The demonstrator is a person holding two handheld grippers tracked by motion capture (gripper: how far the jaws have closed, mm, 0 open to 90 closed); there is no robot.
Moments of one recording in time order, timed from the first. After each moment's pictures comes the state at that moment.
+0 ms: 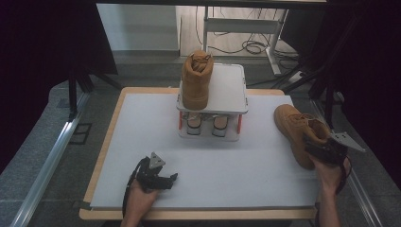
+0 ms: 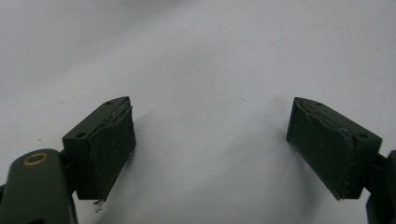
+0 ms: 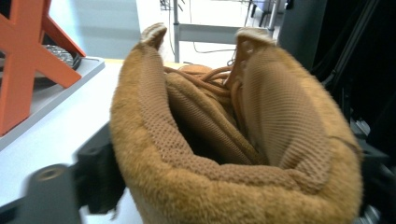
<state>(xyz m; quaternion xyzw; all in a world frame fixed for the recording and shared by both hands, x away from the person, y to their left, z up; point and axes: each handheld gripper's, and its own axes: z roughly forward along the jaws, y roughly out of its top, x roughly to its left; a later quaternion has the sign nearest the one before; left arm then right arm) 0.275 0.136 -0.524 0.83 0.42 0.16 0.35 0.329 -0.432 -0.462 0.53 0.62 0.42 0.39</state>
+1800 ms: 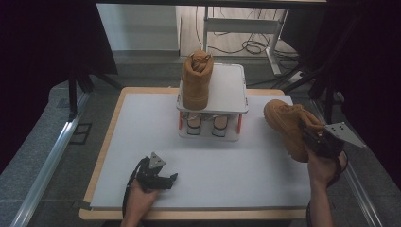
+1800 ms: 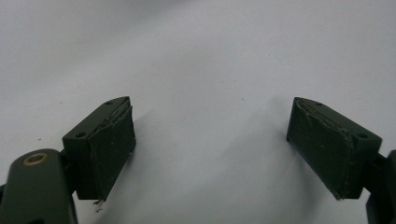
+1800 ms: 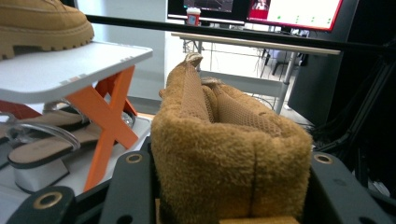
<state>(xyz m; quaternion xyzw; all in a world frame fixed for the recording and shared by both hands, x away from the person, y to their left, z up) 0.276 0.135 -0.524 0.83 0.42 0.16 0.35 0.311 -0.370 -0.390 0.46 0.61 0.47 0.43</state>
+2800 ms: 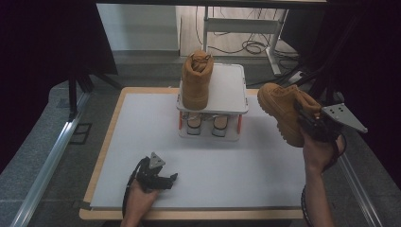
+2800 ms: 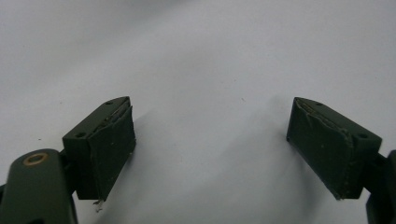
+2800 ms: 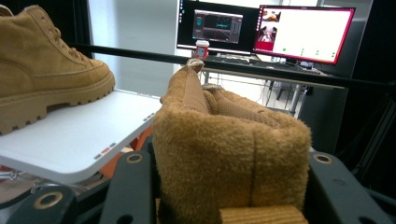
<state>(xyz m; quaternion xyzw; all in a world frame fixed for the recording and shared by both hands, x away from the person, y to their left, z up) 0.276 0.136 -0.524 0.83 0.42 0.16 0.35 0.322 -0.338 -0.336 0.43 0.60 0.50 0.45</state>
